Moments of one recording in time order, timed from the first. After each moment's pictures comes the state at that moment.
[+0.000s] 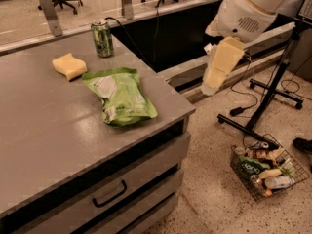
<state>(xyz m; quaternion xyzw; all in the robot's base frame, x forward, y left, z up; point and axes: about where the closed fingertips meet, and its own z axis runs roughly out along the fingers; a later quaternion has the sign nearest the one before) 0.536 -0.127 0.979 -0.63 0.75 0.04 0.21</state>
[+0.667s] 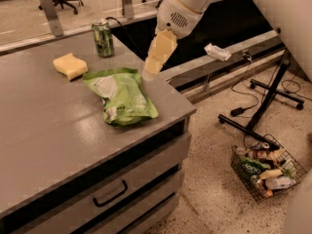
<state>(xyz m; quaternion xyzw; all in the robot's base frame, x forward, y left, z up) 0.598 -0.007 0.961 -0.63 0.73 0.13 0.22</state>
